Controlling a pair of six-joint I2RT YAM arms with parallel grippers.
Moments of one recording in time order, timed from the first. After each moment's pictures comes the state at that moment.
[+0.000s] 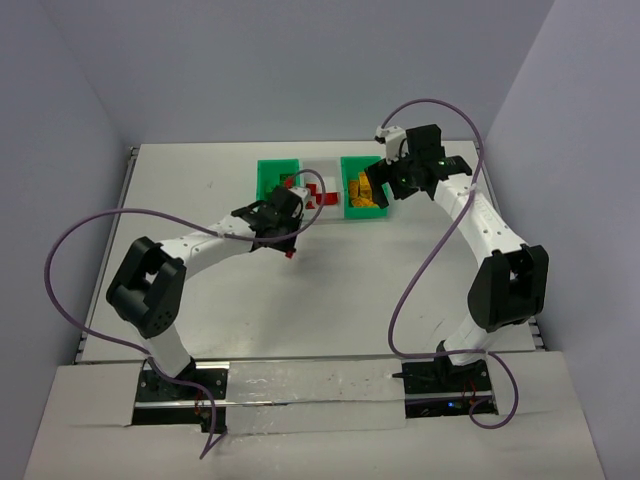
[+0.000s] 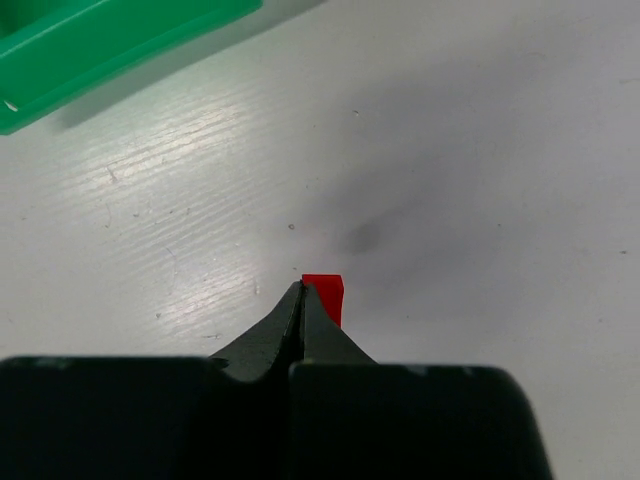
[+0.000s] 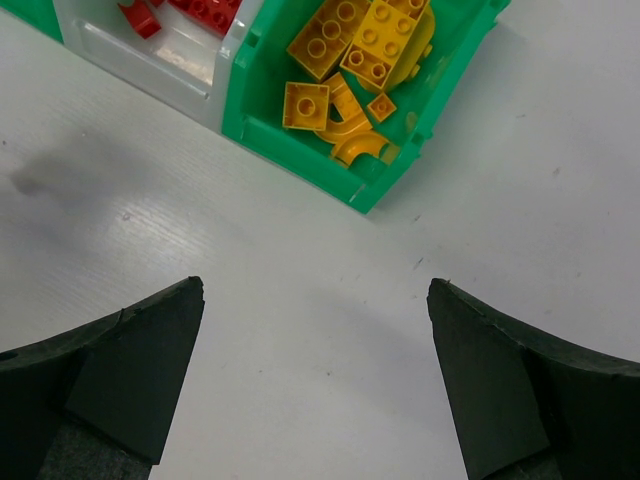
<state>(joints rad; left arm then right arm) -0.69 1.73 1.18 -0.41 -0.13 -0.26 0.21 1.62 1.47 -0.68 -0.20 -0.26</state>
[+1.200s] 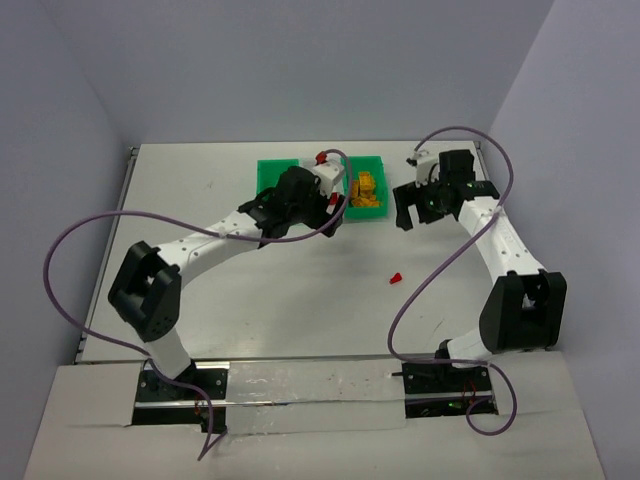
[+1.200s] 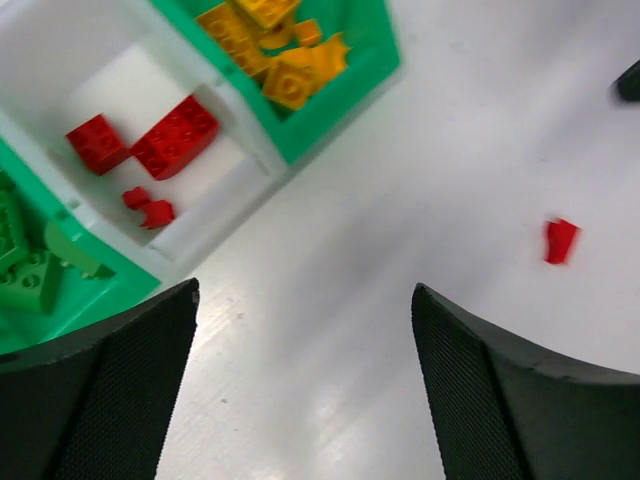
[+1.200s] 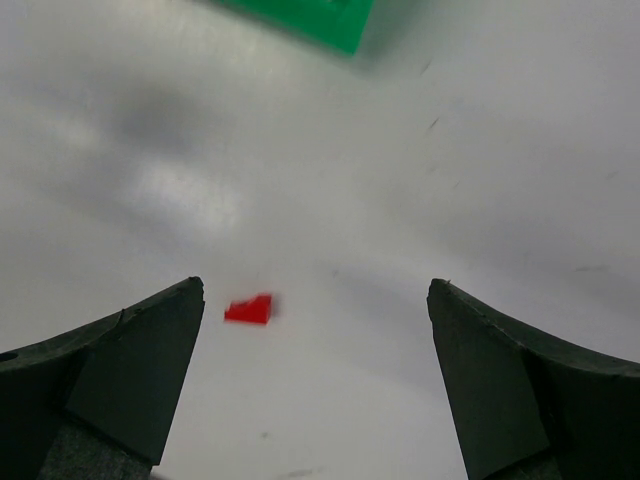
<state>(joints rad) -0.76 1.72 1.33 -0.15 0.00 -0.05 0.05 1.46 1.22 -0.71 -0.29 -0.27</state>
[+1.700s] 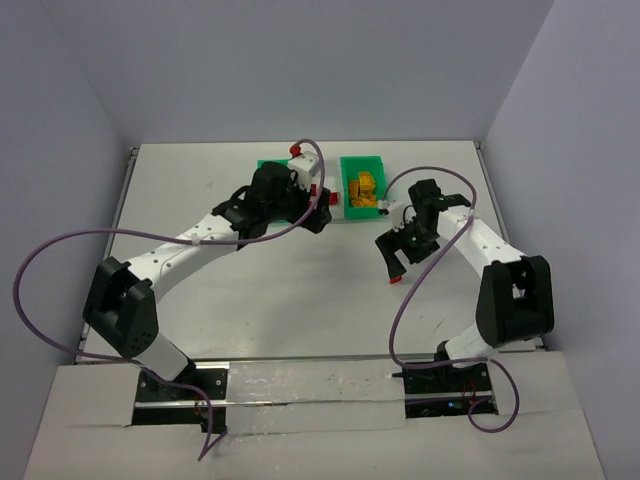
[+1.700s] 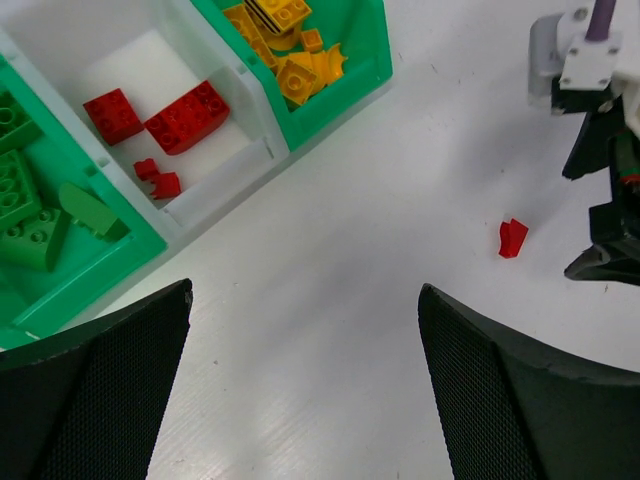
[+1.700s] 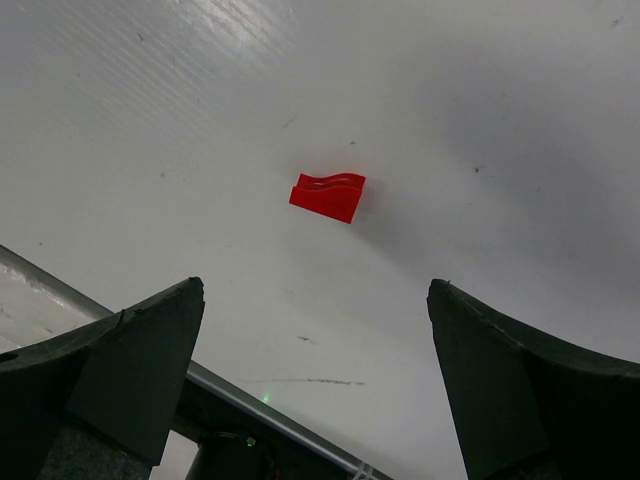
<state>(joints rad) -0.70 1.59 1.26 -0.18 0.08 -0.14 0.17 1.50 1.07 -0.93 -0.28 -0.42</state>
